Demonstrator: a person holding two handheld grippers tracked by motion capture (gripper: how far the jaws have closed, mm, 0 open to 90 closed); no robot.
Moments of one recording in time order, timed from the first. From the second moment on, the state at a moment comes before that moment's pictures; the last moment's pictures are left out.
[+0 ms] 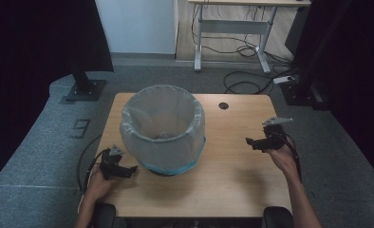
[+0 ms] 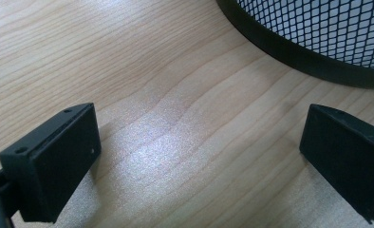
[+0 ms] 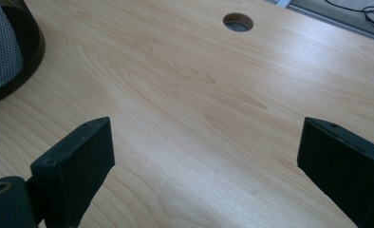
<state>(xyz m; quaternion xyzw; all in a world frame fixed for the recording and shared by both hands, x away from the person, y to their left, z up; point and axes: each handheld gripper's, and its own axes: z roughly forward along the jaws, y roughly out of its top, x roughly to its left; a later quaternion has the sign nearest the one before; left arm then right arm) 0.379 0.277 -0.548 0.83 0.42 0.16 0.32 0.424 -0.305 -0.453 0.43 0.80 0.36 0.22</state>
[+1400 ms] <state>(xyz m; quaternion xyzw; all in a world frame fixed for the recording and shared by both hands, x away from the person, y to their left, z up) 0.379 0.277 -0.548 0.83 0.42 0.16 0.32 0.408 -0.252 -0.552 0.41 0.83 0.33 0.18</state>
